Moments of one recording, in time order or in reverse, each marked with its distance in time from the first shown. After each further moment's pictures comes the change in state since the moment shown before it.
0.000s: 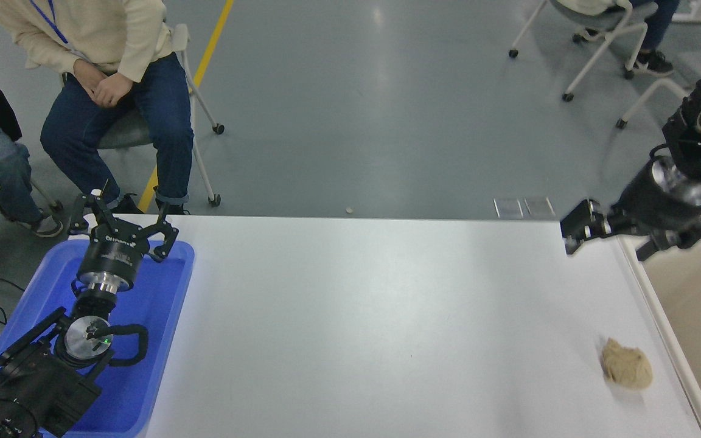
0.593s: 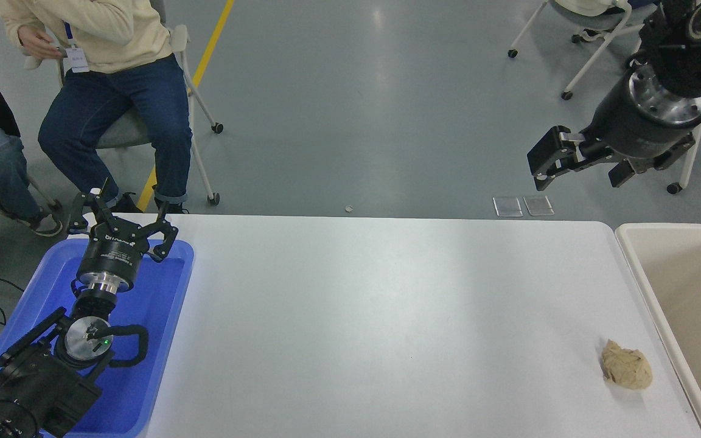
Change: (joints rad) left arm 0.000 0.000 0.000 0.000 0.001 0.001 0.000; right arm 0.117 0.117 -0.007 0.005 -0.004 0.010 -0.001
